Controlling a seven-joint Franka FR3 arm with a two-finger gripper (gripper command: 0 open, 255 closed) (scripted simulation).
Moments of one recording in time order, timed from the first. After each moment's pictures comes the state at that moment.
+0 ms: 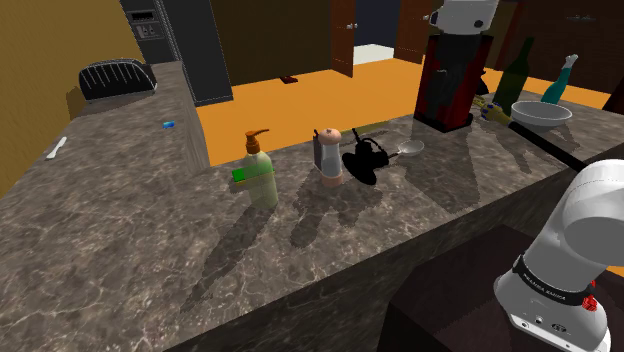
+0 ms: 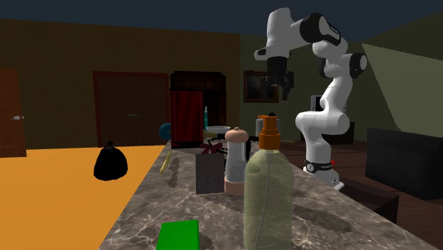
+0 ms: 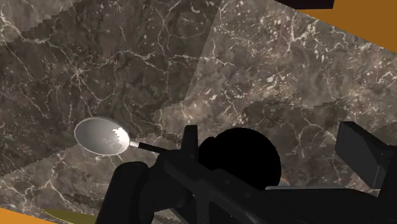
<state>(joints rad) 0.01 -0.74 0.02 -2.32 0.02 1.61 -0.02</state>
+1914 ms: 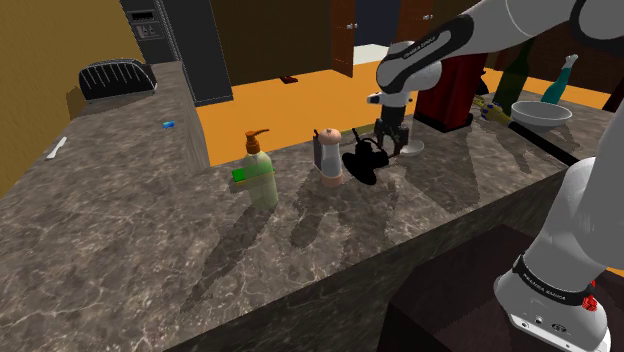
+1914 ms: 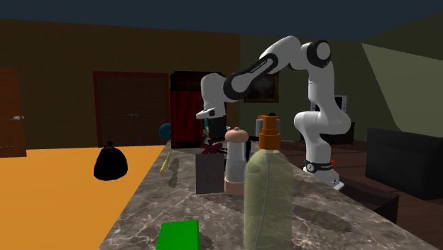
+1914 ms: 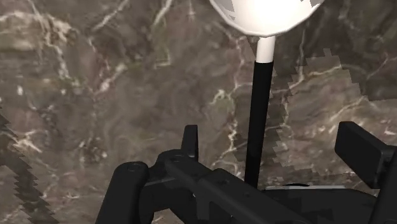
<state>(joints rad) 0.22 0.08 -0.49 -2.14 0.19 2.07 -1.56</state>
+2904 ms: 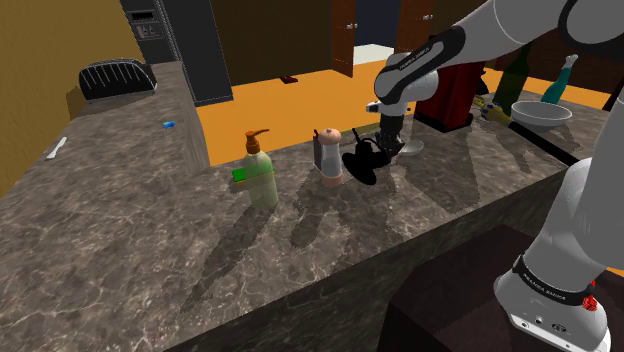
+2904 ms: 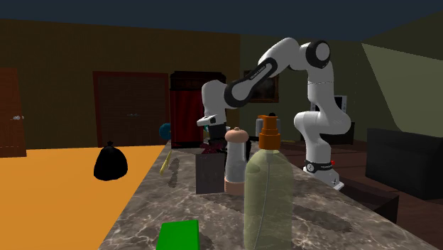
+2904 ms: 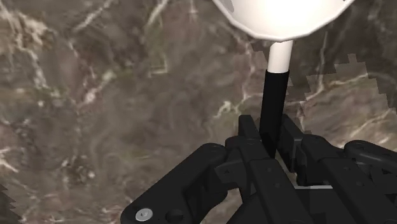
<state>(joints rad) 0.22 0.12 -0.48 -2.17 0.21 2.15 -1.59</state>
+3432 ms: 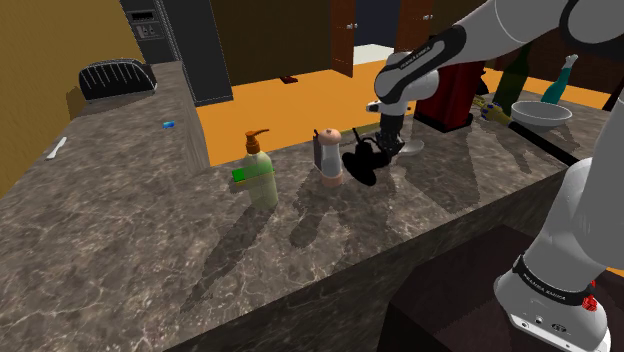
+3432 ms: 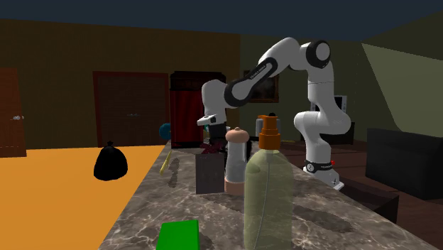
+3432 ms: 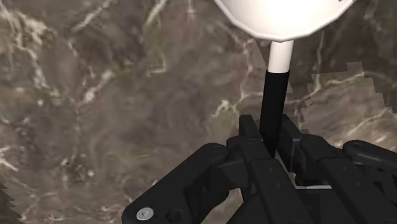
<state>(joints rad) 0.22 0.11 -0.48 -2.17 0.21 2.14 -1.59</state>
